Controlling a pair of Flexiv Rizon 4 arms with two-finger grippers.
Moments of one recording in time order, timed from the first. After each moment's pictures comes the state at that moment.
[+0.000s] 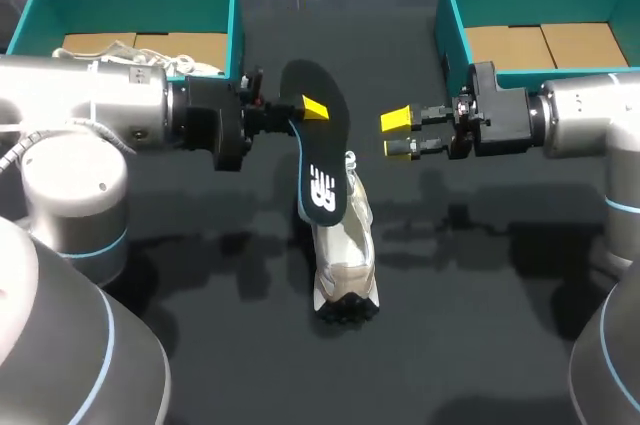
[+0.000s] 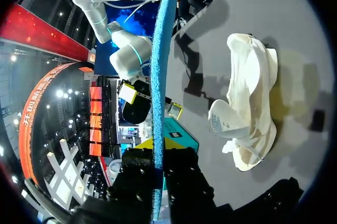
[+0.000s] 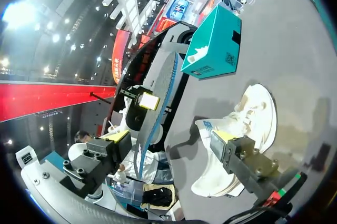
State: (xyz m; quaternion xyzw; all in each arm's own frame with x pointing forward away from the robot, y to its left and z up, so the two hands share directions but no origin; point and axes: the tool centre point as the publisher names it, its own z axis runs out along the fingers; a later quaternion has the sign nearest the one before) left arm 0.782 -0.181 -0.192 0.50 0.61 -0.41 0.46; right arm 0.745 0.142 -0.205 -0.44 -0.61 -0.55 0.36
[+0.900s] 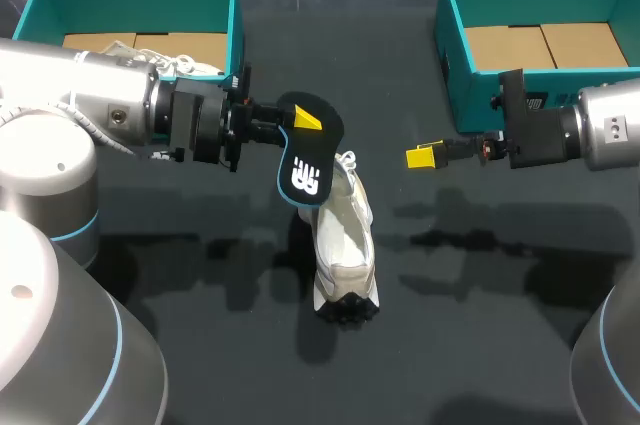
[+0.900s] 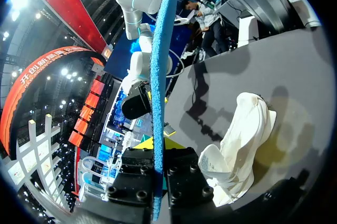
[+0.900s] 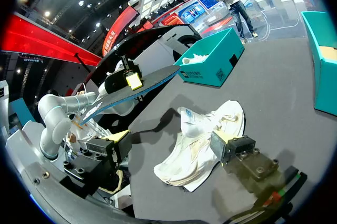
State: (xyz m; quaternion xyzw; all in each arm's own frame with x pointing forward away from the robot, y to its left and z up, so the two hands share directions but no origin) left arm 0.745 -0.173 -0.181 0.43 0.65 -0.53 0.33; right arm 0.722 0.104 -0.222 -0.36 -0.73 -0.55 0.18
